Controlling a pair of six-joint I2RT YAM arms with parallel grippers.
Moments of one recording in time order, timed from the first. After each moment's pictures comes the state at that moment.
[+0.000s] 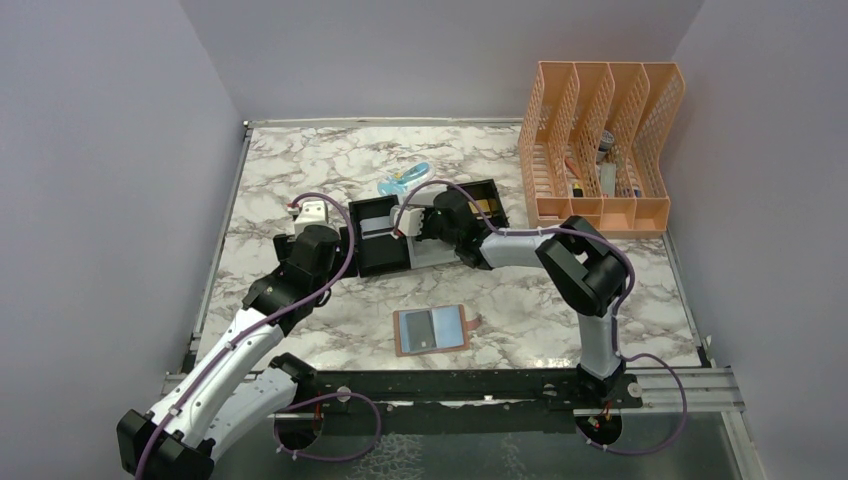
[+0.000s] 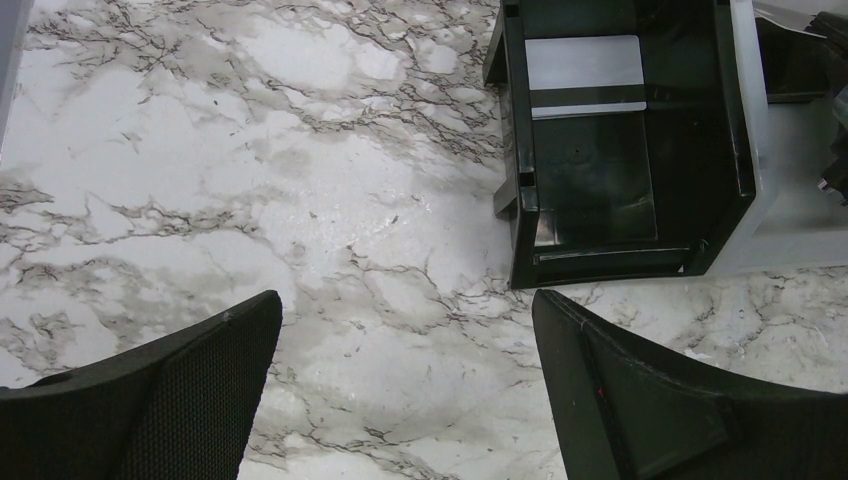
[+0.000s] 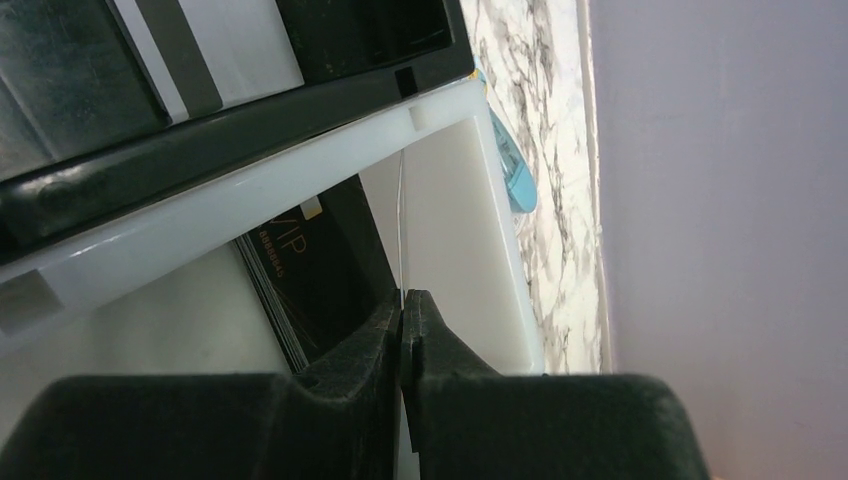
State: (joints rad) left arm -0.51 0.79 0.70 -0.61 -0.49 -0.42; right arm 0.77 2.00 1.12 0.46 0.04 -1.00
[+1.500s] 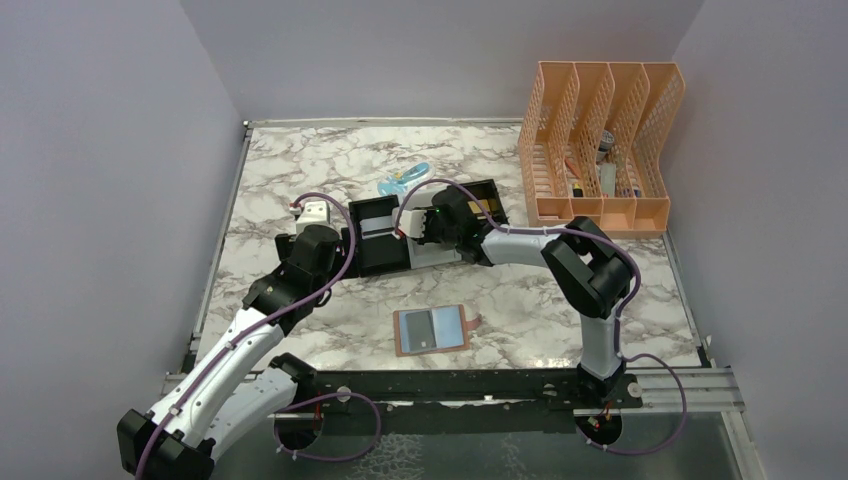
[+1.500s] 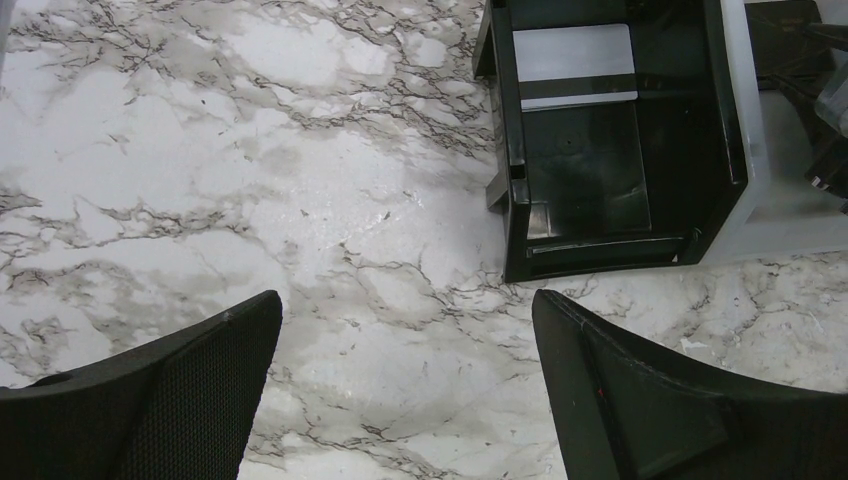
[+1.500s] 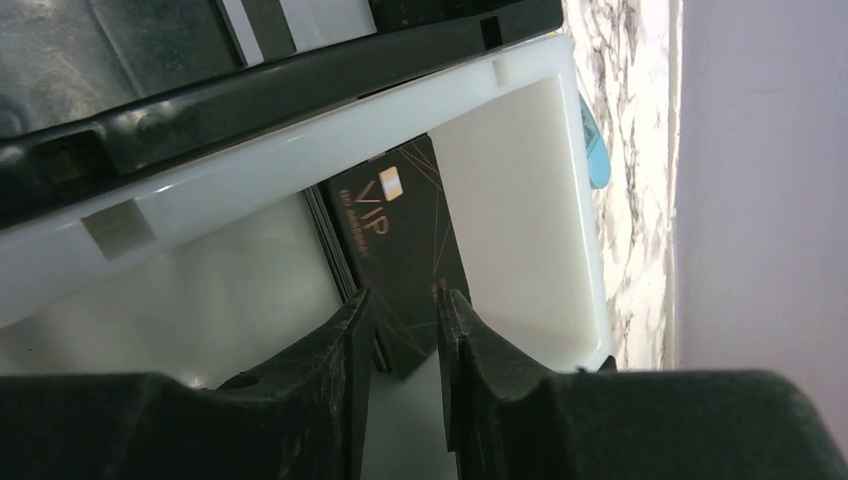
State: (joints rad) left arm -0.51 0.80 0.70 -0.61 -0.47 -0.40; right arm 0.76 1.97 1.14 0.28 0.02 -0.95
